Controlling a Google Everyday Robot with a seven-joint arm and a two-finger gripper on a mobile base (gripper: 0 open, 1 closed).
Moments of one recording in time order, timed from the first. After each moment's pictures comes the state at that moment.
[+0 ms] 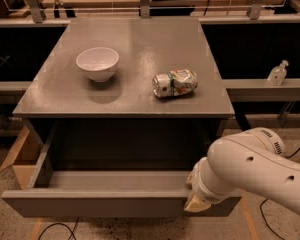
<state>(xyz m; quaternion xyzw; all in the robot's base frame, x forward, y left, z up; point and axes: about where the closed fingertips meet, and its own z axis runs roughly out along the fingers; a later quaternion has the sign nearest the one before) 0.395 -0.120 0.657 -0.64 0.76 0.02 0.13</state>
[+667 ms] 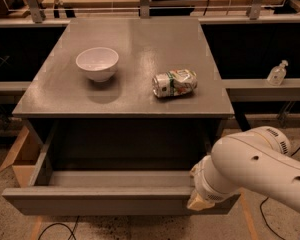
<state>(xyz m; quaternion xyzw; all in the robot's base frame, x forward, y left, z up) 0.396 -0.122 0.665 -0.64 0.75 0.01 0.14</state>
